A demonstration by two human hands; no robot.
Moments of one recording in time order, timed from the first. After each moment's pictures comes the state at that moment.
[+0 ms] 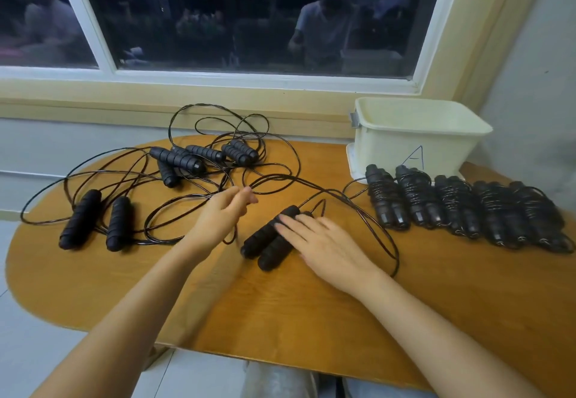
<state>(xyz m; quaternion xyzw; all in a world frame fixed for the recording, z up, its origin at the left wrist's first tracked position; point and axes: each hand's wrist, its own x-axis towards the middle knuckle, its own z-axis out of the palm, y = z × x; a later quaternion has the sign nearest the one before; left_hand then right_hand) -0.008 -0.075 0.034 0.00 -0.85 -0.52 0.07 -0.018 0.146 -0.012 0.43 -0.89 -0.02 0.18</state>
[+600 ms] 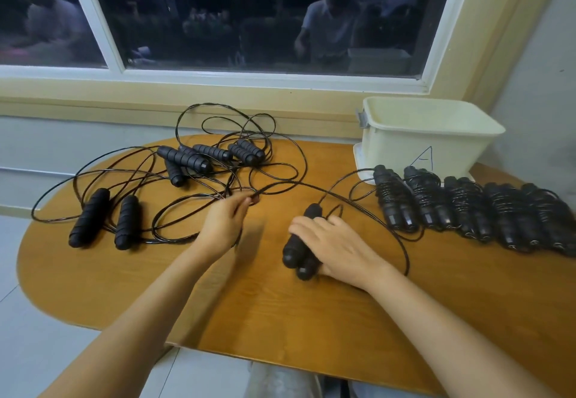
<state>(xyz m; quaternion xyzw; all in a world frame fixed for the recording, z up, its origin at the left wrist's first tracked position) -0.018 -0.084 0.009 0.00 -0.91 -0.39 0.15 -0.025 0.148 -0.003 0.45 -0.89 0.05 0.10</state>
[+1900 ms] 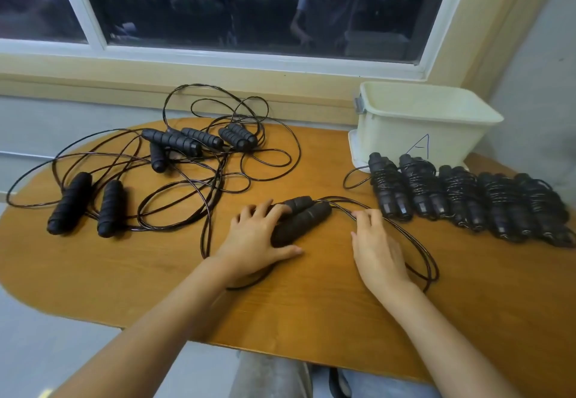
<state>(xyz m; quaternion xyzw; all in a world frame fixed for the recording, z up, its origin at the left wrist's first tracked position) -0.008 -0.043 -0.019 -0.09 -0.98 -0.16 -0.04 -0.013 0.193 -0.039 0.07 -0.99 0.10 0.12</state>
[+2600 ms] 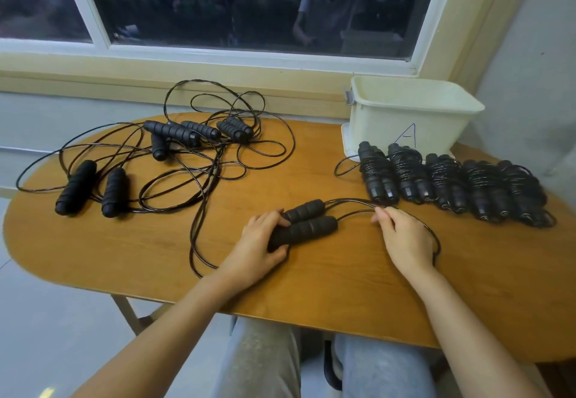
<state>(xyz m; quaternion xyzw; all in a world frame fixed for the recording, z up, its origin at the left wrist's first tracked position) 0.045 -0.019 -0.041 -0.14 -0.92 -0.36 0.05 -0.006 0.260 -0.046 0.00 -0.95 0.28 0.17</state>
